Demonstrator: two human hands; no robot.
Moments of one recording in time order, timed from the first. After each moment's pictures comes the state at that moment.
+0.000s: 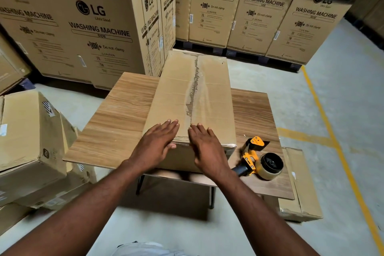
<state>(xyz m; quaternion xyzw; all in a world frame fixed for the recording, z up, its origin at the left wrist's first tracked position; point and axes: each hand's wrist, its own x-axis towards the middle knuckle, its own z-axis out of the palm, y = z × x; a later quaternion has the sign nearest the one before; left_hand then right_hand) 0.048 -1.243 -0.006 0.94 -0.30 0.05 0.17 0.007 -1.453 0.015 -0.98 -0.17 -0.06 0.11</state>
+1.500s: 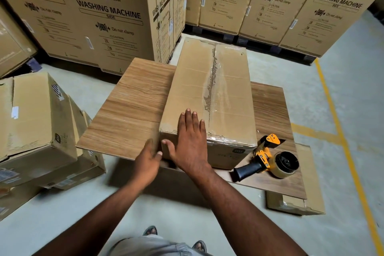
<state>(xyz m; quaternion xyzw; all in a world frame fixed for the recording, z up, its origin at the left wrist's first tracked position) -0.004 -1.205 -0.039 0.84 0.16 -0.10 0.51 0.025 -1.344 0.008 -0.99 -0.07 -0.04 0.07</state>
